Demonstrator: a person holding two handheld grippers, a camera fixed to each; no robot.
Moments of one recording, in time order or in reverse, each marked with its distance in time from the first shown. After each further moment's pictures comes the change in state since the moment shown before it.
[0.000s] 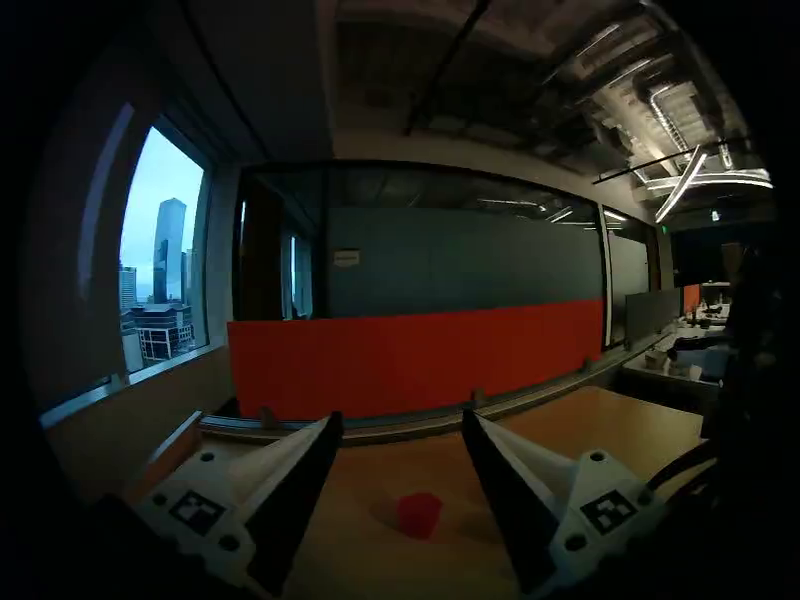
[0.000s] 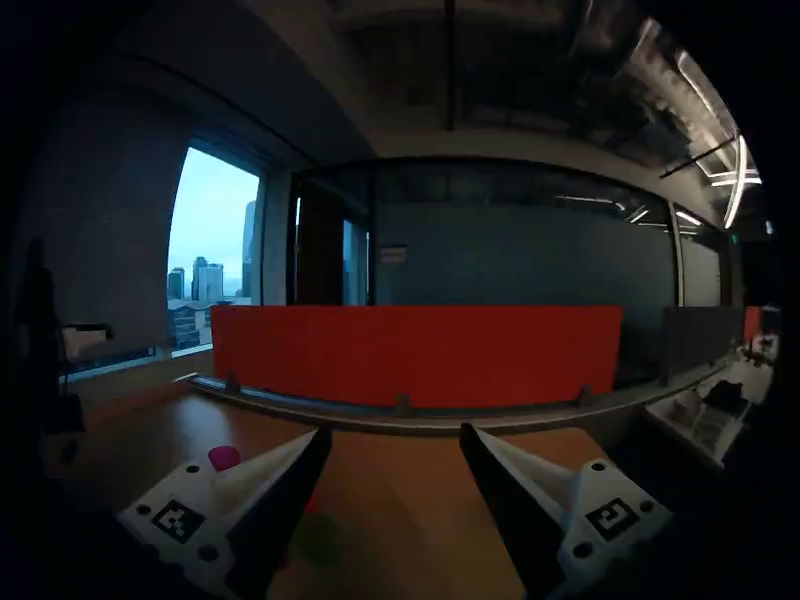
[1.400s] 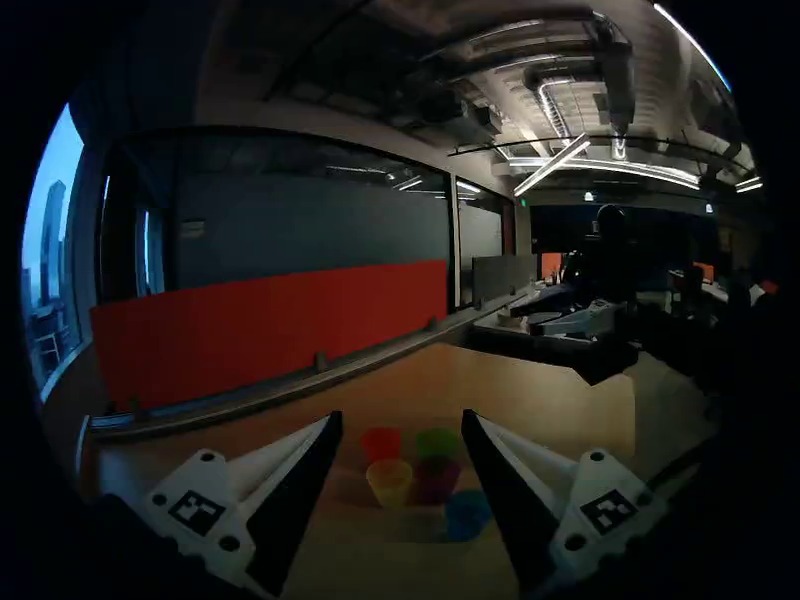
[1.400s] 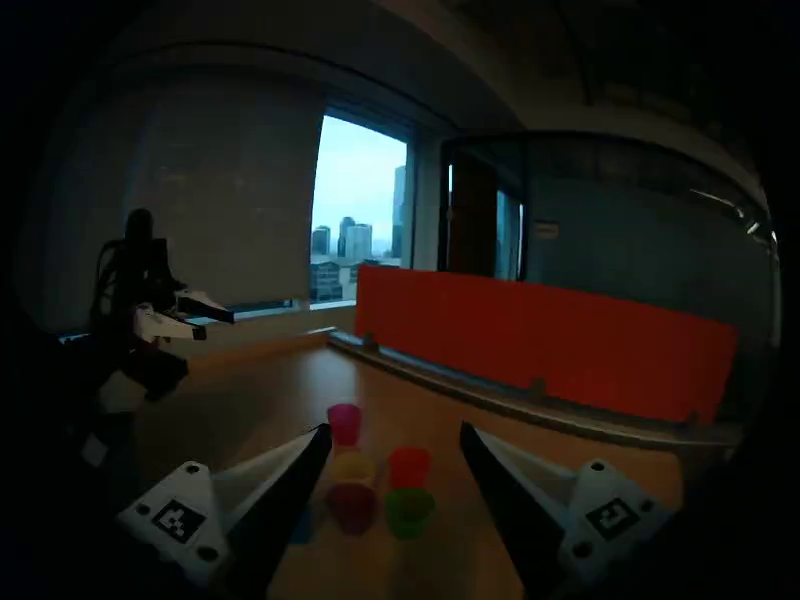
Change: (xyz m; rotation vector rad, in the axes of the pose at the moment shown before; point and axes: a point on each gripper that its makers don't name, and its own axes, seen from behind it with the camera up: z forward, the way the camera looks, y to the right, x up) left arm -0.039 0.113 -0.040 -0.576 -0.118 0.046; right arm -0.019 -0.083 -0.015 0.530 -0.135 -0.117
